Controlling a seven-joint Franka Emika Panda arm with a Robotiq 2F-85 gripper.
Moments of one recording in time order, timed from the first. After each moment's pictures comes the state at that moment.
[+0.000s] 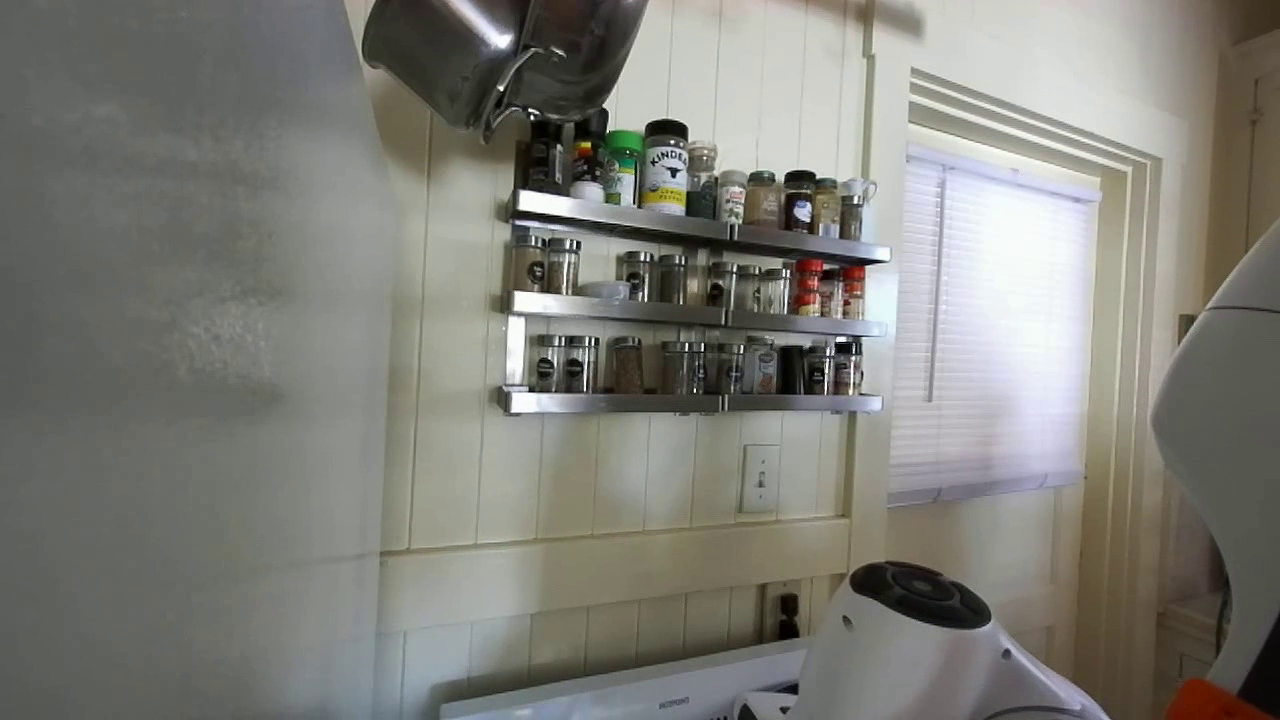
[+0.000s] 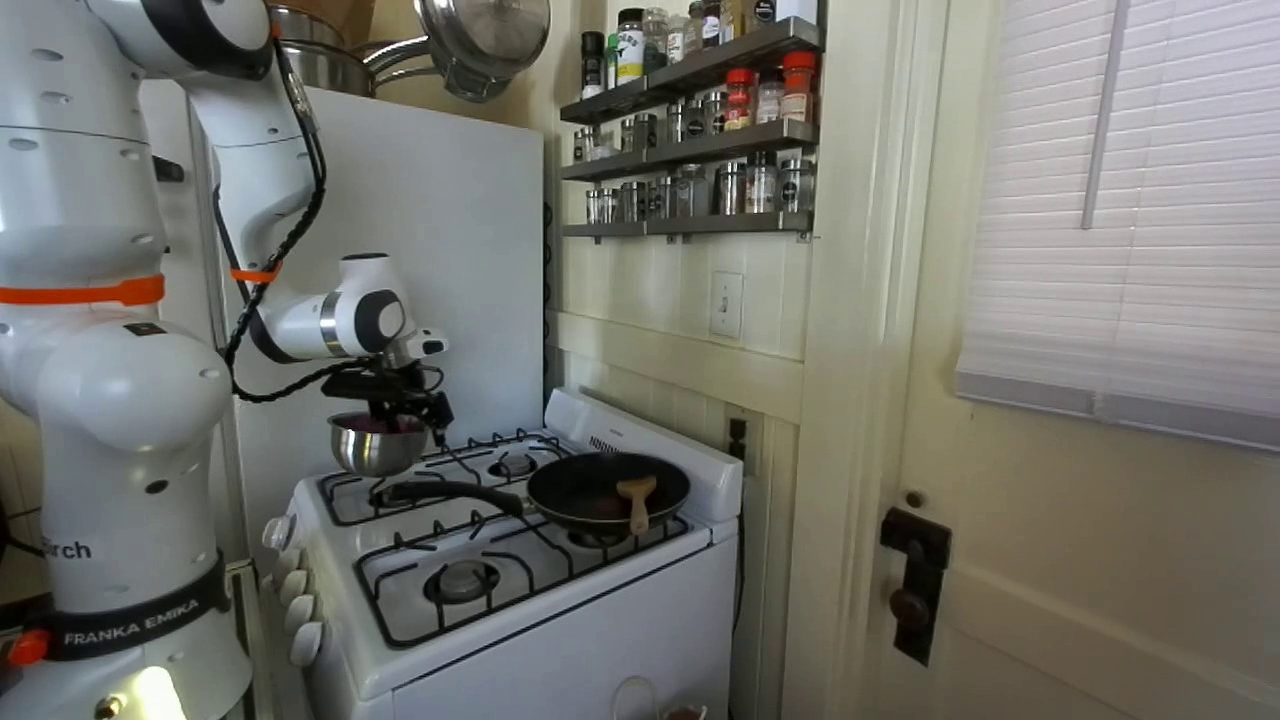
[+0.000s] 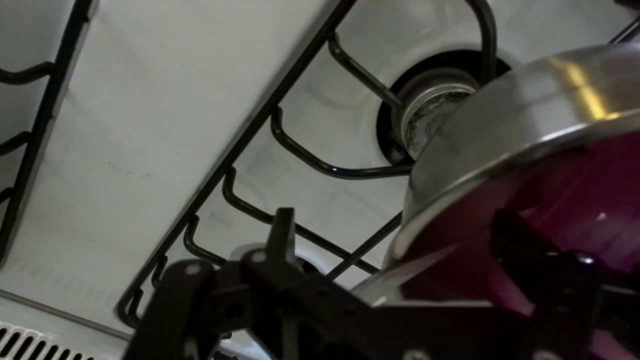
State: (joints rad) arm 0.37 -0.06 0.38 -2.74 -0.17 2.98 0.26
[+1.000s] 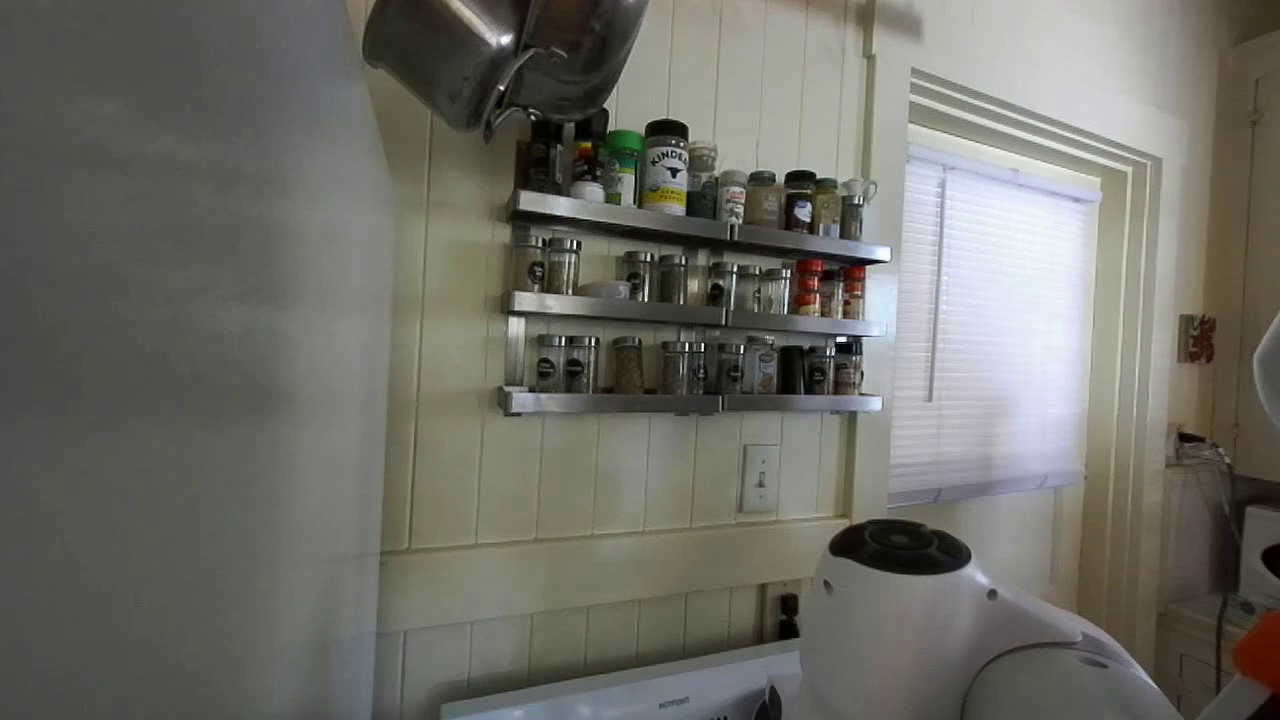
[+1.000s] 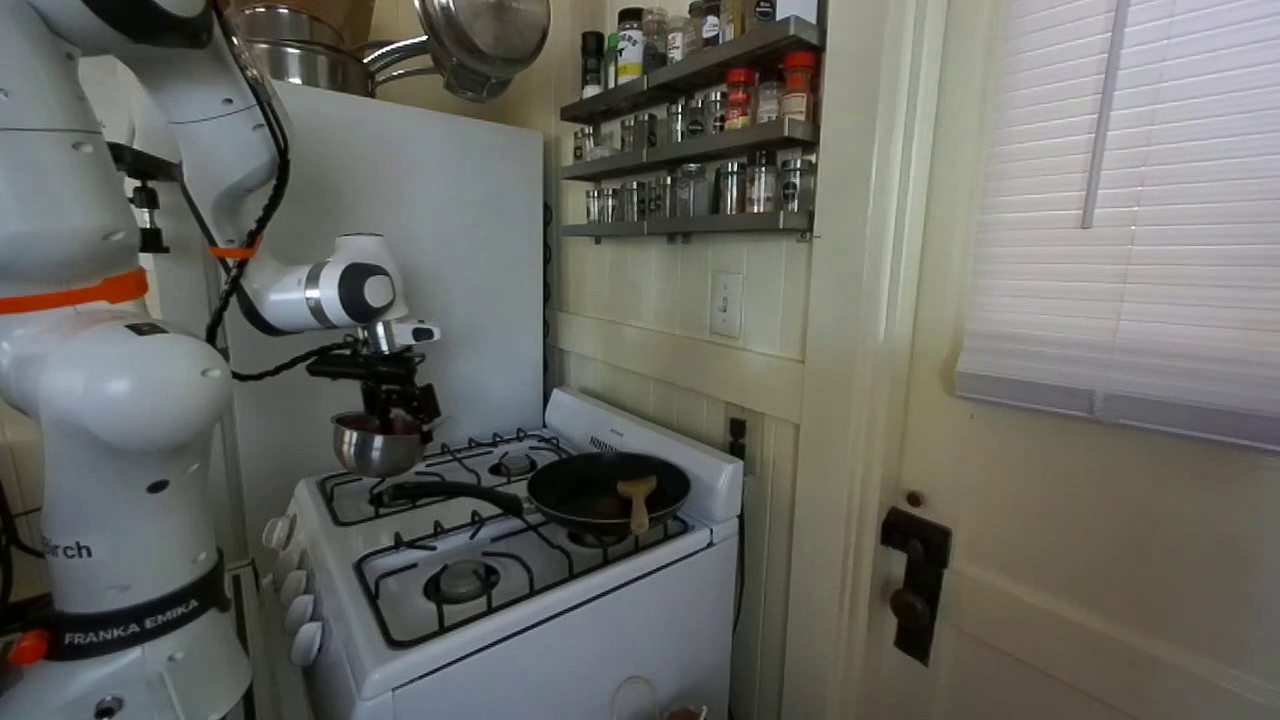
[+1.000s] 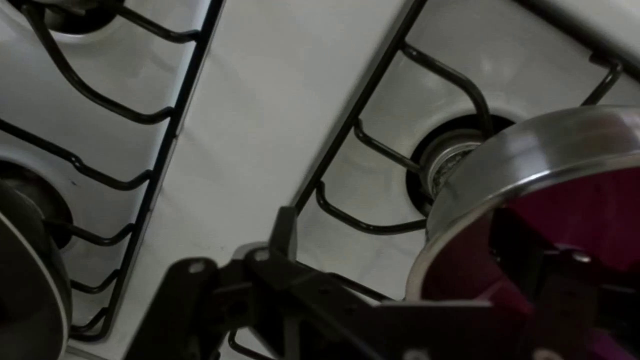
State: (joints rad) arm 0.38 -0.20 0.40 -2.74 -0.09 2.67 0.37
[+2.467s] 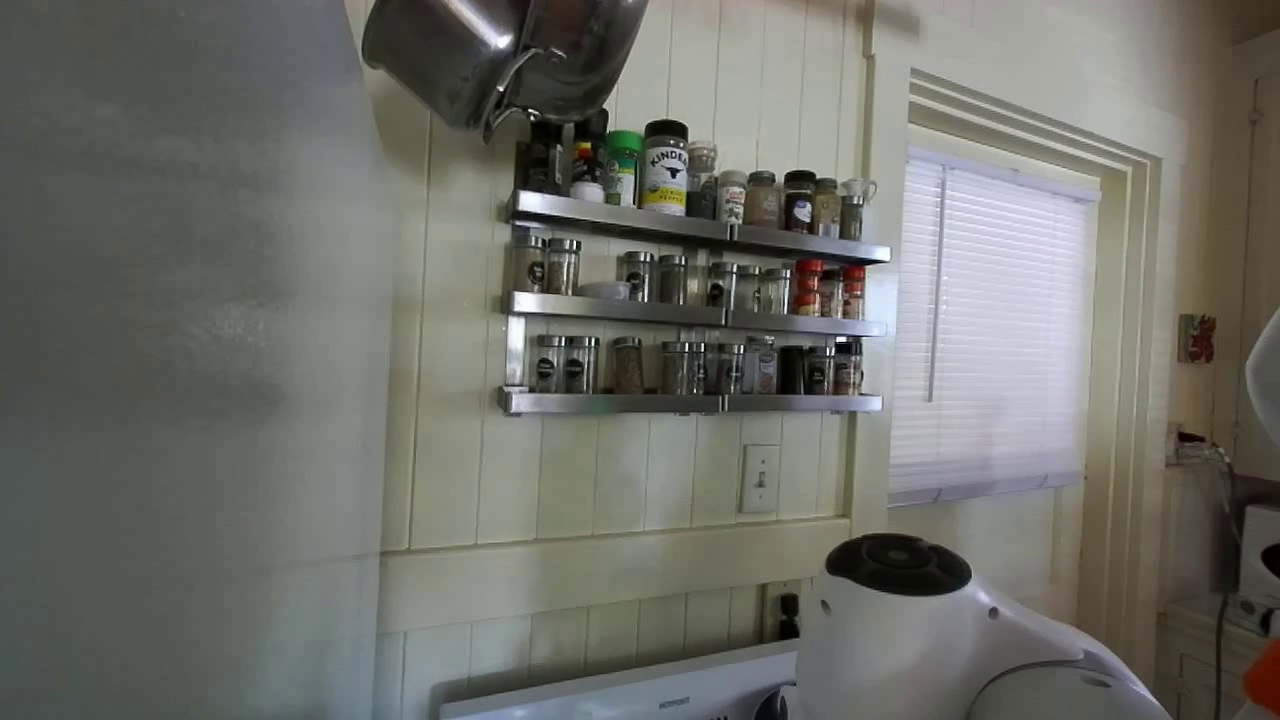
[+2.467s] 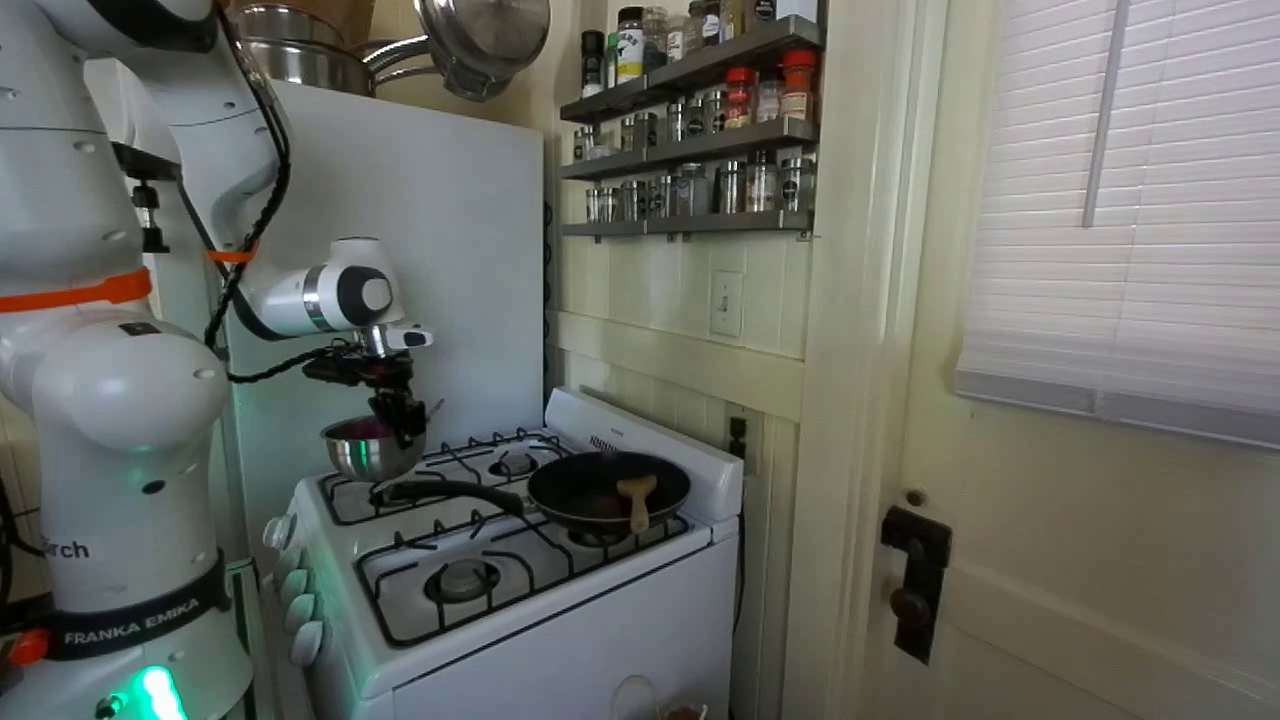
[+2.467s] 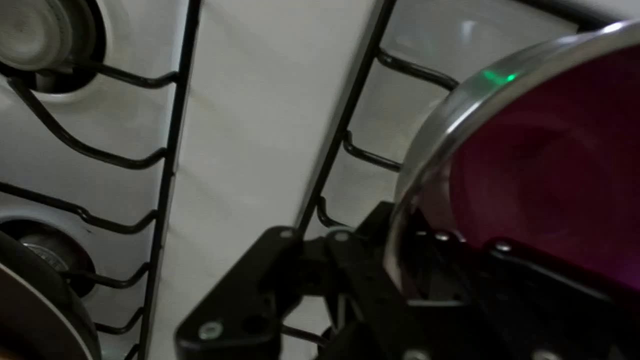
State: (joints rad) arm 0.34 -0.18 0.46 -2.74 -0.11 2.68 0.56
